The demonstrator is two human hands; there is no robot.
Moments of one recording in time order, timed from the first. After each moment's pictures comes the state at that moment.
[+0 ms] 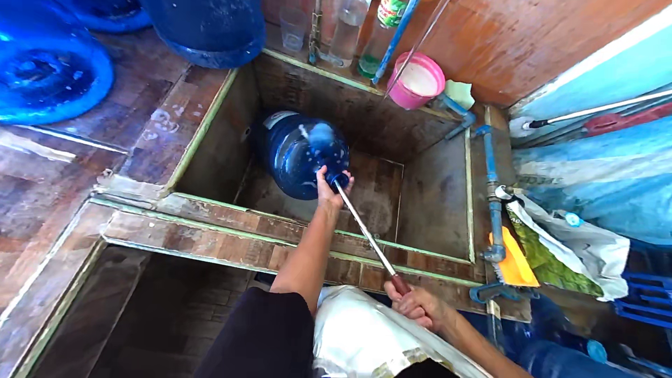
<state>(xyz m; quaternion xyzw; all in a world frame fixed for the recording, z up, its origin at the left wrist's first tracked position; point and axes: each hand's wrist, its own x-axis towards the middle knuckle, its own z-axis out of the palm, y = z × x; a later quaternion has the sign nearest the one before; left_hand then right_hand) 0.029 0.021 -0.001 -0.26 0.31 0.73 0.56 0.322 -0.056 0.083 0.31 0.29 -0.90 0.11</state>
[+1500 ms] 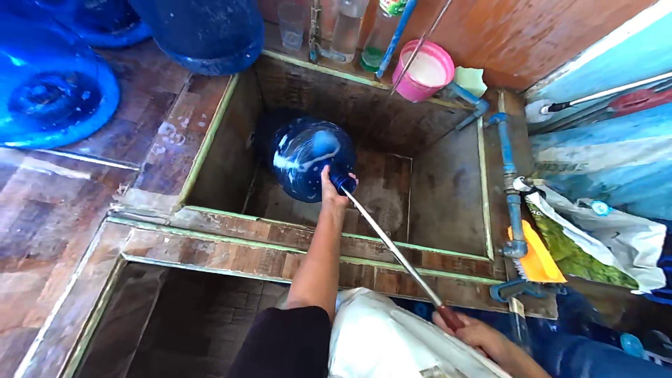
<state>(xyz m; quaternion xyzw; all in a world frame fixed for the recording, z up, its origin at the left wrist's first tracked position) 0.011 0.027 0.003 -0.27 0.33 0.72 0.55 0.363 -0.078 0.132 0.46 0.42 -0.77 0.10</state>
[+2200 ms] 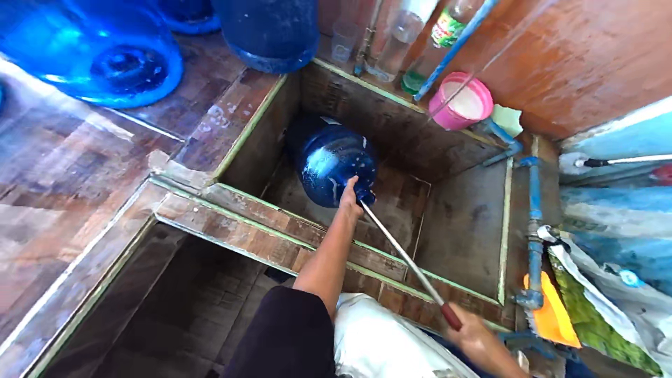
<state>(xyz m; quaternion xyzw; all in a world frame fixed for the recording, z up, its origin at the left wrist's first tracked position) 0.005 0.023 -0.004 -0.27 0.41 0.66 0.57 0.322 -0.035 0.138 0.53 0.70 -0.39 0.27</state>
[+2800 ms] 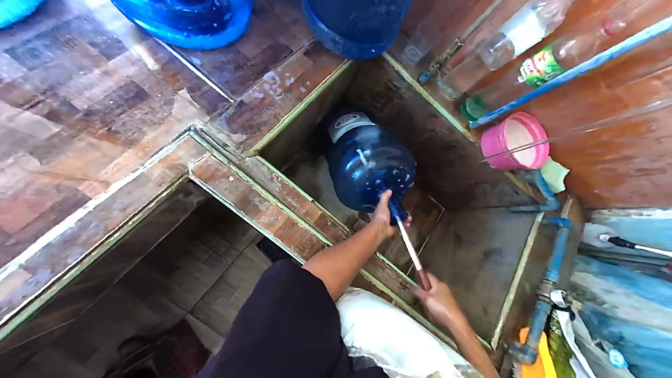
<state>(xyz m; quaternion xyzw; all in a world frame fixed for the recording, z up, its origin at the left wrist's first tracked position) 0.012 0.015 -0.004 -0.26 0.34 0.63 0.65 0.204 -0.003 0.106 0.58 0.63 -0.48 0.19</state>
